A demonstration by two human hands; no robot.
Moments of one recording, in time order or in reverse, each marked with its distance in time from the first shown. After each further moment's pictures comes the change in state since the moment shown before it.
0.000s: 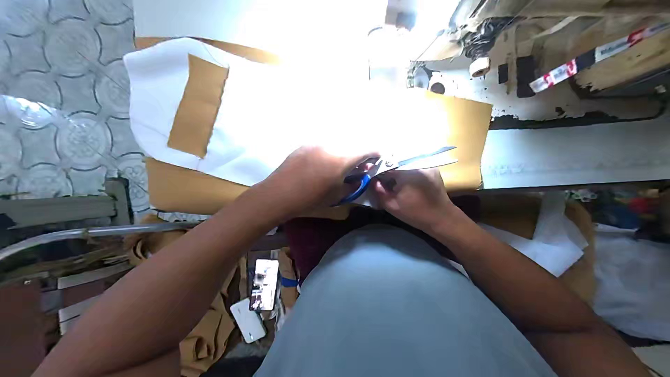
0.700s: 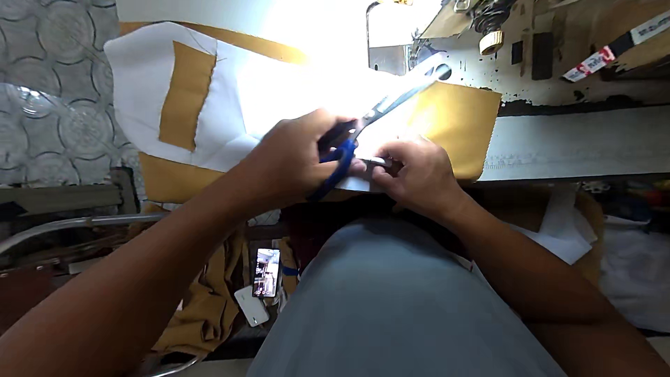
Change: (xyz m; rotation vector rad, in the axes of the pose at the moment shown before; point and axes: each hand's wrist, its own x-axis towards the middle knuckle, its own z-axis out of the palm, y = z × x) left_hand -0.013 -0.005 -0.017 -0.377 0.097 -0.224; right_hand 0.012 0.006 -0.007 0.066 -0.021 0.045
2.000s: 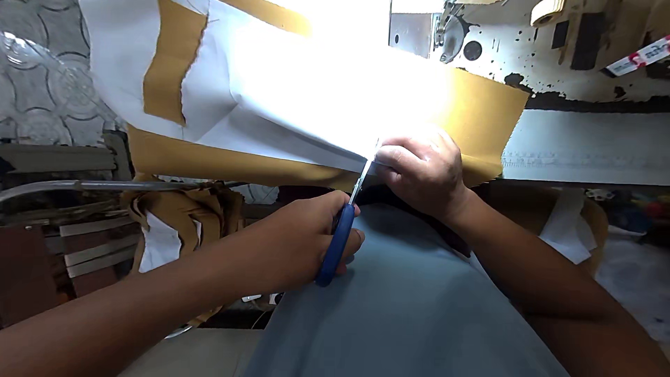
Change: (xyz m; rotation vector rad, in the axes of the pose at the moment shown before) left_hand -0.065 0.041 0.031 -0.537 -0.505 -0.668; right_hand -0.007 0.009 0.014 -0.111 0.195 -0.419
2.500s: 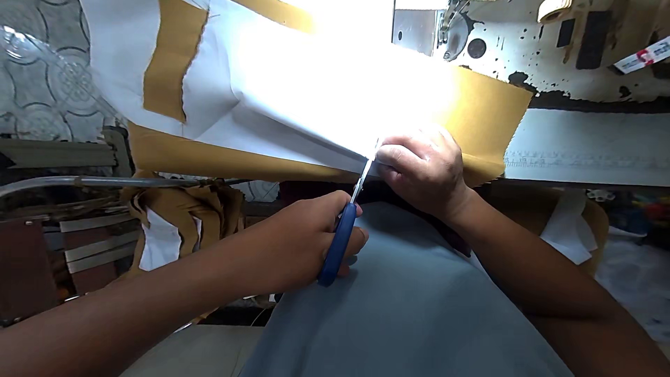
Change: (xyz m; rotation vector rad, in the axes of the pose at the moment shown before) left_hand -0.001 0.002 0.002 -0.058 -0.019 -0.014; right_hand 0.000 0.001 0.001 0.005 -0.006 -0.017
